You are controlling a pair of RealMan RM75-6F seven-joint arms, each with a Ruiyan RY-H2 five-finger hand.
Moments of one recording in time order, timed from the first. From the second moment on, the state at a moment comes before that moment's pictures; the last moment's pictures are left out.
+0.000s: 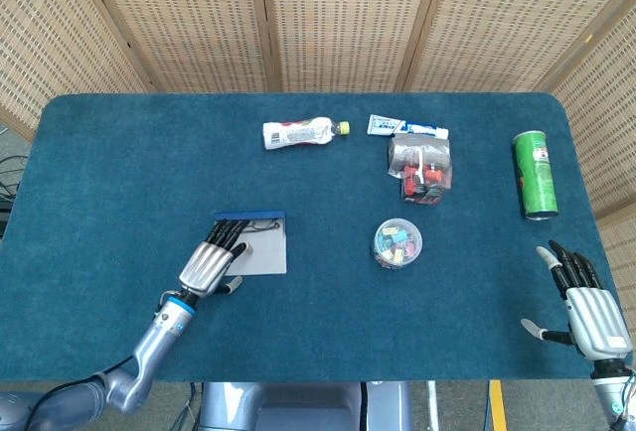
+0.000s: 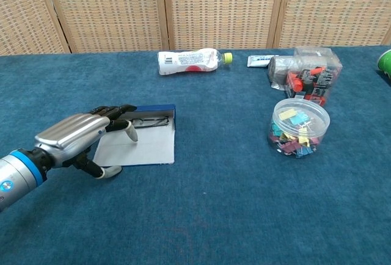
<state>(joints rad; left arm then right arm) -0.55 -1.86 -0.03 -1.01 1.48 1.13 0.07 0.09 -1.08 0.02 -1.58 -1.54 1.42 0.20</state>
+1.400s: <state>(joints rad) -0.68 -1.82 -0.22 -1.03 1.28 0.94 0.12 0.10 -1.08 0.02 -1.58 -1.54 1.41 0.20</state>
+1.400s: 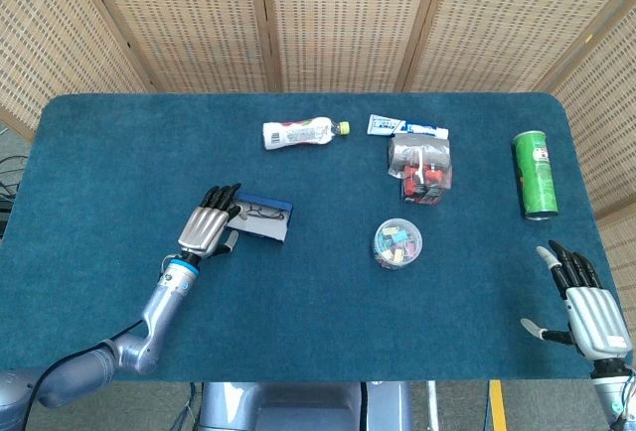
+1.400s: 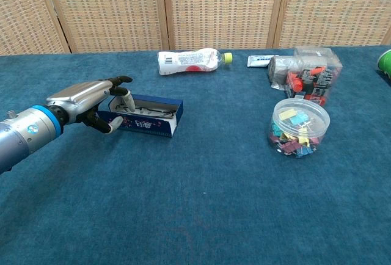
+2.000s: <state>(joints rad) -0.66 -1.81 -0.16 -1.02 1.32 0.97 0.07 0.10 -1.08 0.02 -1.58 -1.54 1.41 0.20</state>
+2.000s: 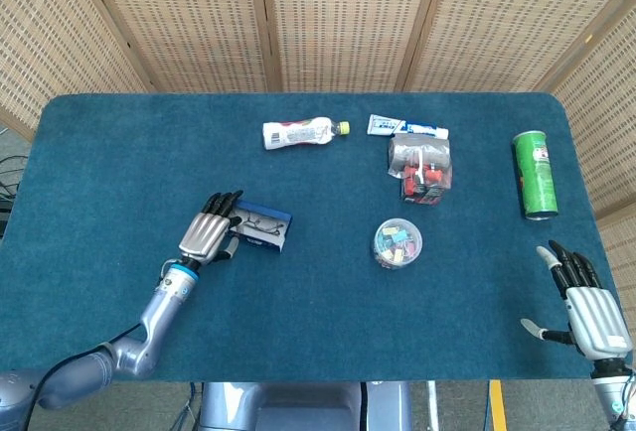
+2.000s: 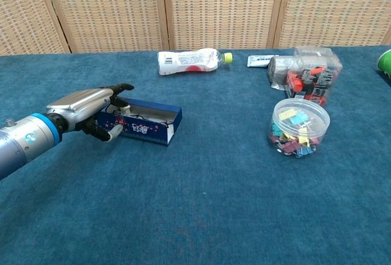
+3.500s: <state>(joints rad) -0.43 -1.43 0.13 -1.14 1.61 1.21 -0.14 0.09 -1.09 0.02 -1.60 -1.53 1.42 0.16</state>
